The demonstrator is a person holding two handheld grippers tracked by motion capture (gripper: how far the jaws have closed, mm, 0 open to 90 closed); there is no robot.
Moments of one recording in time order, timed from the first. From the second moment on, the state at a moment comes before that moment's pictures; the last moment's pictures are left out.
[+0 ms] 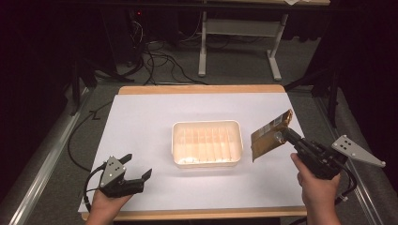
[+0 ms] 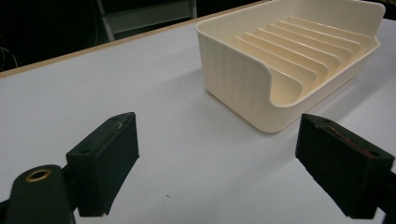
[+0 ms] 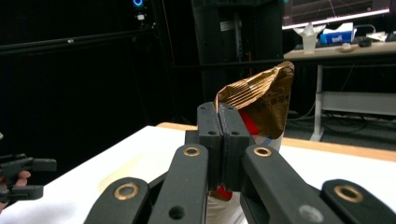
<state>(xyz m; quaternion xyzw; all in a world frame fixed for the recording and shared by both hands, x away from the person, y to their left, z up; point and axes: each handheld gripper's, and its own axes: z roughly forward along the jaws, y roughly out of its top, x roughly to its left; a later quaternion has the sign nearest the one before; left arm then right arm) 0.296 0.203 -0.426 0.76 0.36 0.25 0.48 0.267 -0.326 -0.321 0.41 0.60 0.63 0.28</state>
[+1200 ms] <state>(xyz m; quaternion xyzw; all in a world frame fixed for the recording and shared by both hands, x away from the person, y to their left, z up) 0.295 0.204 -0.424 0.76 0.35 0.25 0.49 0.291 -0.250 -0.302 0.35 0.63 0.64 0.25</state>
